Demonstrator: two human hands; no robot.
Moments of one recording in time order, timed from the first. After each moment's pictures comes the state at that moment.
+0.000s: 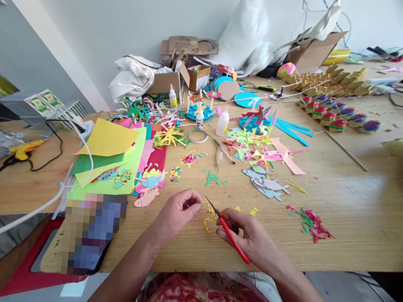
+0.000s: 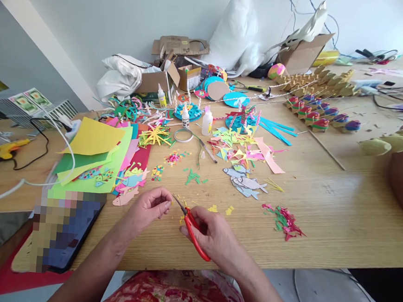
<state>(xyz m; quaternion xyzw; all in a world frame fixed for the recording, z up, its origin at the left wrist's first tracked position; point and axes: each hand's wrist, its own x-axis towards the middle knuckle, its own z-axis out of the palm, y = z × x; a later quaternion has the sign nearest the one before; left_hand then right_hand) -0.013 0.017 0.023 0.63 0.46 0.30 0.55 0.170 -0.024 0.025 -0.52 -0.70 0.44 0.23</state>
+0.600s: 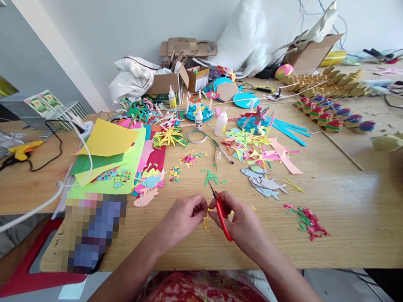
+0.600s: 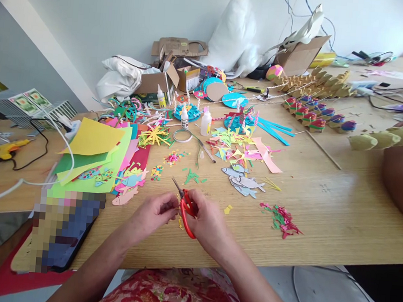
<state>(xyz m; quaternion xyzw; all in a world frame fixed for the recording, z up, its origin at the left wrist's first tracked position) -0.001 0.010 0.028 0.72 0.47 0.22 0.47 0.156 -0.009 0.030 -0.56 -0.69 0.33 0.31</state>
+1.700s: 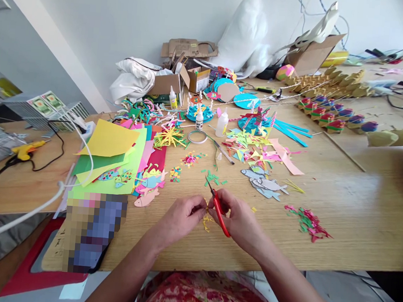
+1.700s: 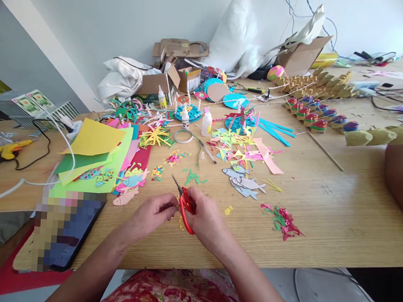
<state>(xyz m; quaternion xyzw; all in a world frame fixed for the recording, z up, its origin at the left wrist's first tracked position) -0.006 0.012 0.035 0.73 0.45 0.21 0.47 0.154 -0.002 0.027 -0.56 -0.69 0.35 0.31</state>
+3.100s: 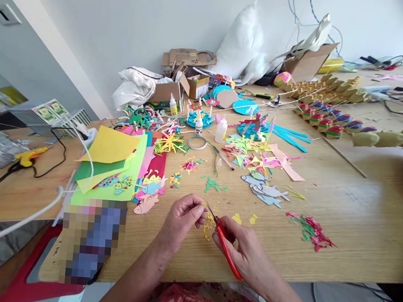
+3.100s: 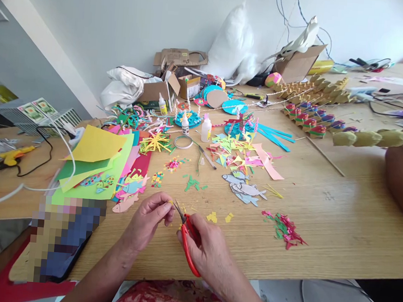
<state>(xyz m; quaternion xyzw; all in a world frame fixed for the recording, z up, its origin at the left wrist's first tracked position) 0.006 0.007 0.032 0.49 0.40 0.42 0.64 0.157 -0.034 0.021 -0.55 -0.70 0.37 0.26</state>
